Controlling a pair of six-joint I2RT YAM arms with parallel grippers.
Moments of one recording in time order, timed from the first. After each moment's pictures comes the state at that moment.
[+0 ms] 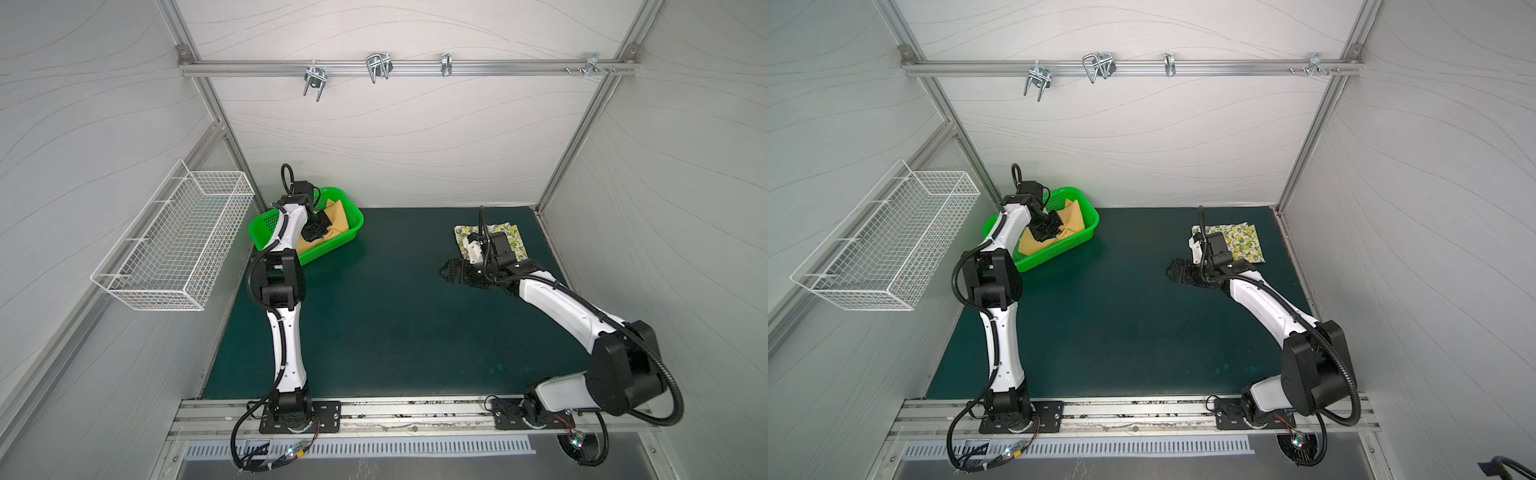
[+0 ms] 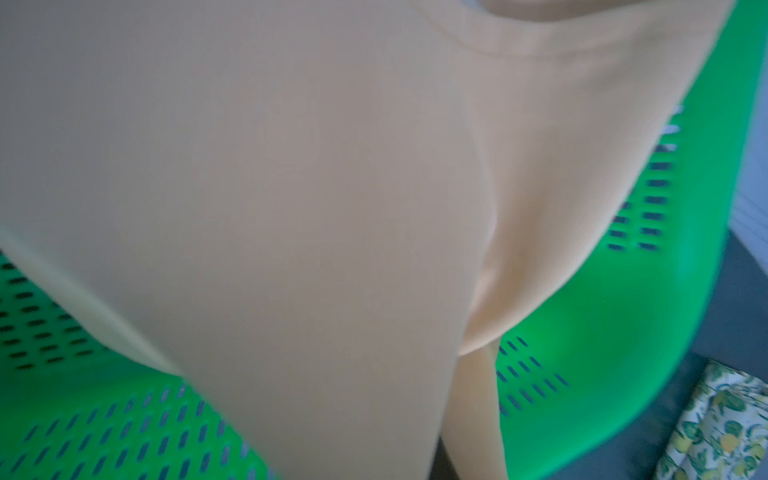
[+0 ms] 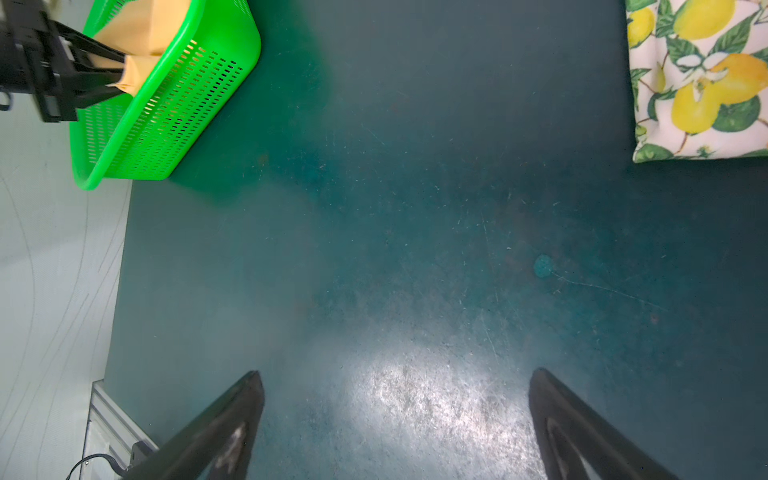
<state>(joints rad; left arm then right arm) 0.06 2.28 2.15 -1.02 0.19 -0.48 0.43 1.41 1.01 -0.46 -0.31 0.43</state>
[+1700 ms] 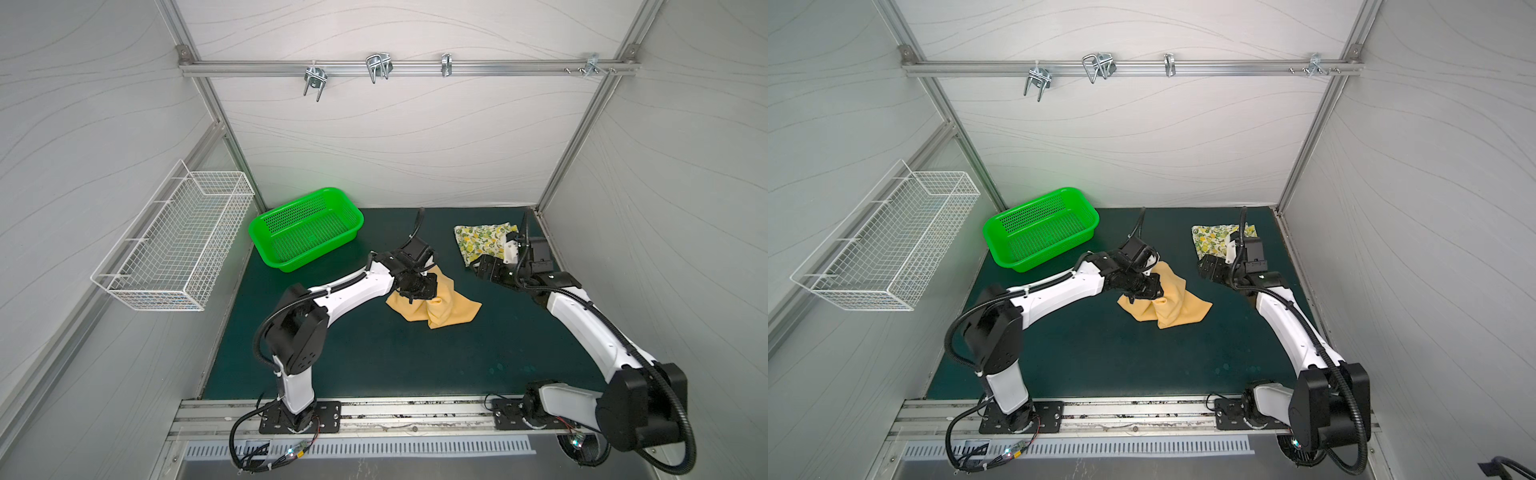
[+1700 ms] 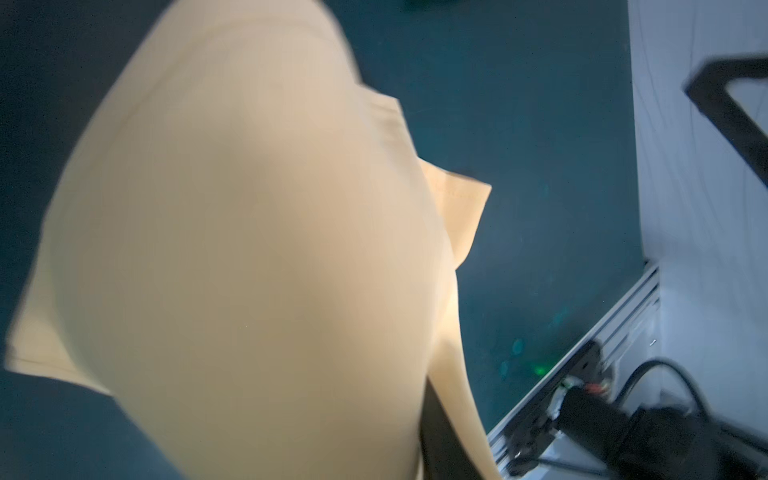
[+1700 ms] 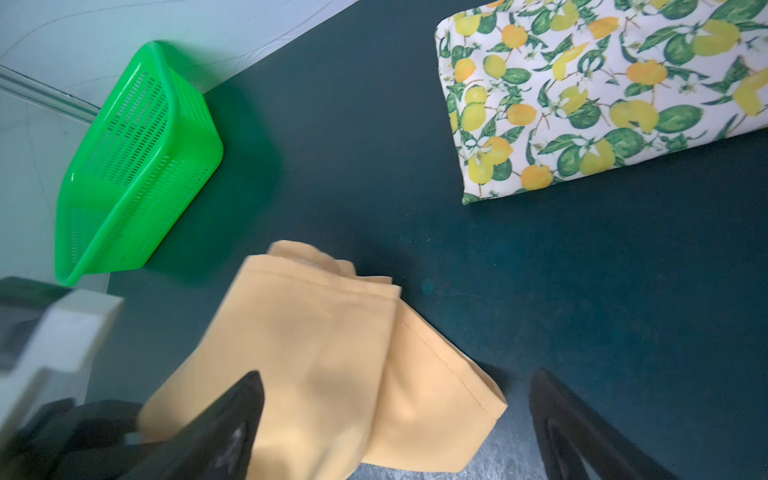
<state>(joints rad) -0.77 1.85 1.43 -0.64 0.25 -0.55 0.19 1.21 0.90 -0.45 -0.29 0.39</state>
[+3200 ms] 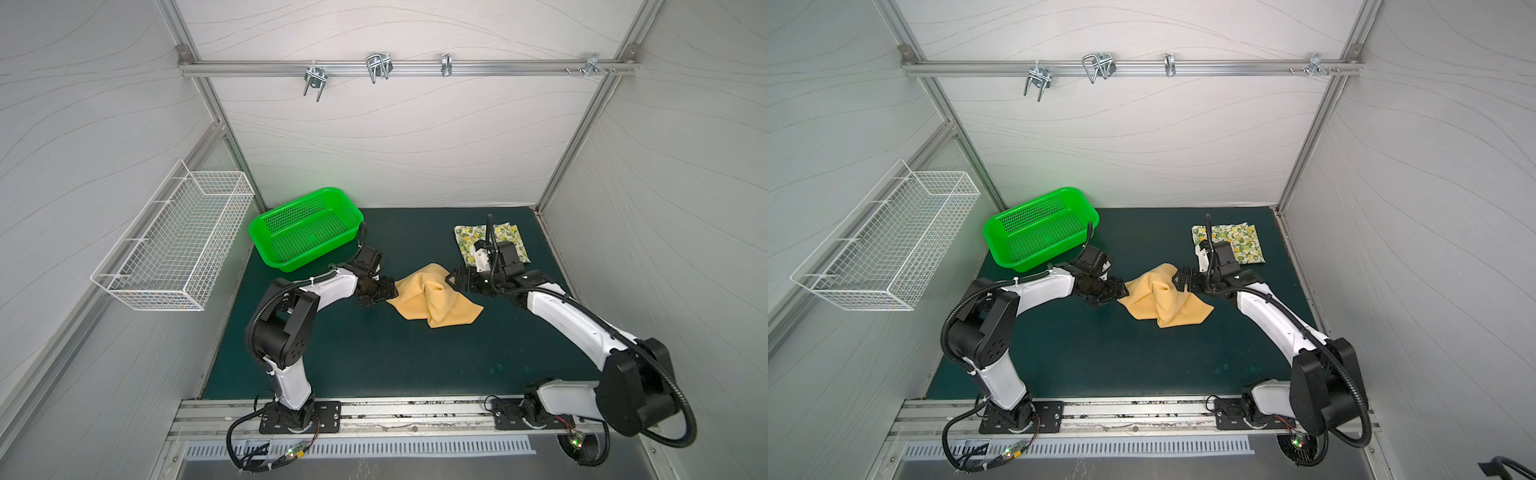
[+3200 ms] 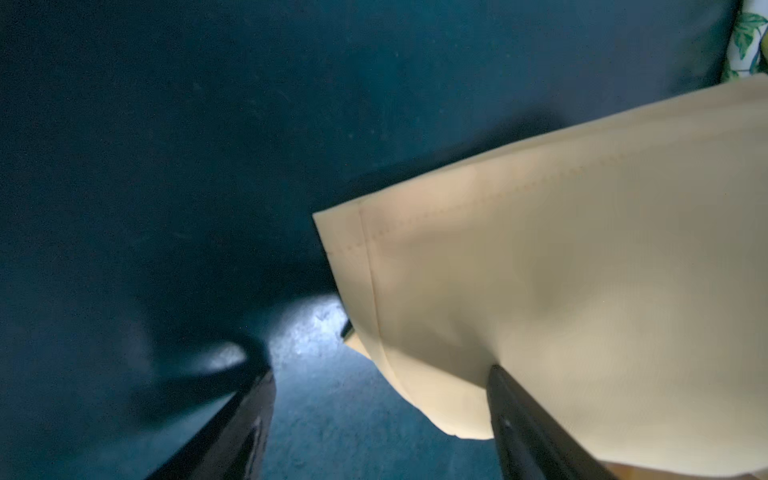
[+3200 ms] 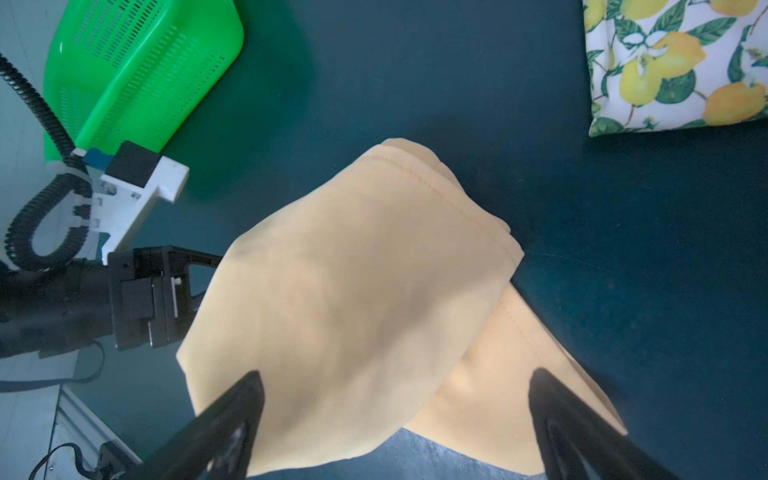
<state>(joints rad) -0.43 1.78 1.06 -0.43 0.29 -0.61 0.41 1.31 0.90 -0.45 -0.28 0.40</state>
